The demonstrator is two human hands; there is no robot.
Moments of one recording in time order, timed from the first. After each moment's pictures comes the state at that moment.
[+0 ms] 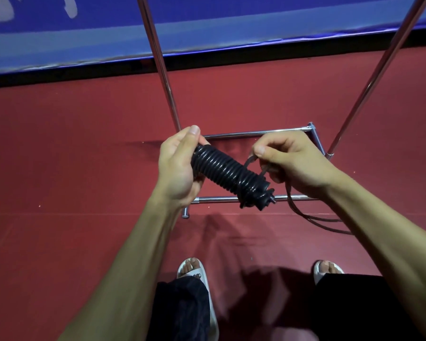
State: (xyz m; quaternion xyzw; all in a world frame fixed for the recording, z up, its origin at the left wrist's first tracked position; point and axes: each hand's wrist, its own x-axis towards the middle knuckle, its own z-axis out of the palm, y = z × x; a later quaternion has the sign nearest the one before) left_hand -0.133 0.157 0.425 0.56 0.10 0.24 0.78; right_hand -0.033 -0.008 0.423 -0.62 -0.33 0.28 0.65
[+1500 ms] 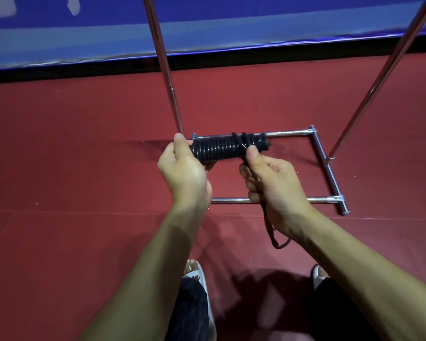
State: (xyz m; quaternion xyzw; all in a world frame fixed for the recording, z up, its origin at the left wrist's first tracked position) left_hand -0.111 0.141 0.417 0.43 0.36 0.42 0.71; right_hand -0.085 0.019 0.410 -0.61 -0.12 0.27 0.74
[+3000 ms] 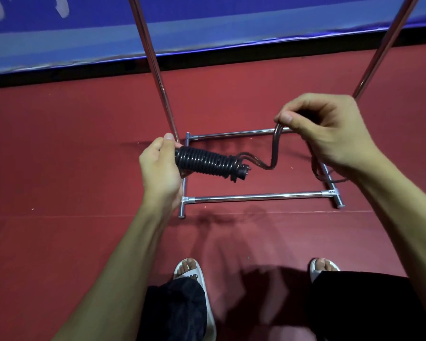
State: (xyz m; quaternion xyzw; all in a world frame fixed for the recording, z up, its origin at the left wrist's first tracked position) left_hand -0.127 0.170 0.406 0.57 0.28 0.35 0.69; right_hand -0.008 -0.037 0.450 -0.71 -0.40 0.01 0.58
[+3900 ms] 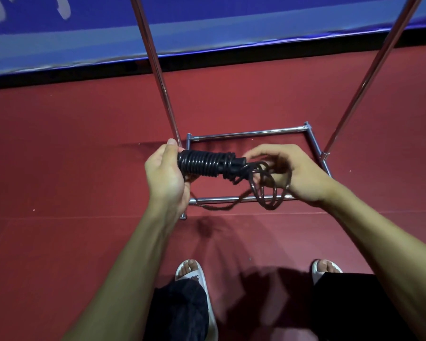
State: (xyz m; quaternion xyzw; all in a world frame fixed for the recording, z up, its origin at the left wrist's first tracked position) left_hand -0.130 0.162 0.408 0.51 0.30 0.33 0.73; right_hand -0.030 -0.019 0.399 -0.65 -0.41 0.27 0.59
